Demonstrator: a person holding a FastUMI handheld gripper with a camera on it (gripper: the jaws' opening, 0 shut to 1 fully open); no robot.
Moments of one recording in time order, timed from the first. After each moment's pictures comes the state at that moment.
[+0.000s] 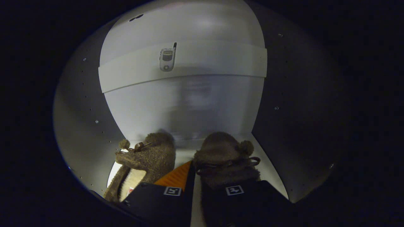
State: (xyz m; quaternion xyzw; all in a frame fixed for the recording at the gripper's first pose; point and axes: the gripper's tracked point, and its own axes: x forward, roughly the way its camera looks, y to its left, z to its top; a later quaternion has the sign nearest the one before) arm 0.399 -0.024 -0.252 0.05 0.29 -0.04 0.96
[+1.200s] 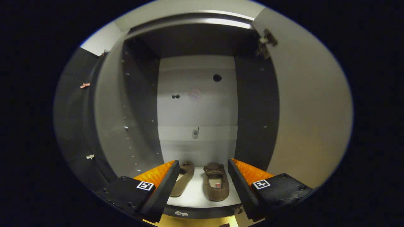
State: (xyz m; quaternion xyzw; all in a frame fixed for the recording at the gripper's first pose) arm 0.190 -0.016 -0.025 0.03 0.04 0.01 1.00
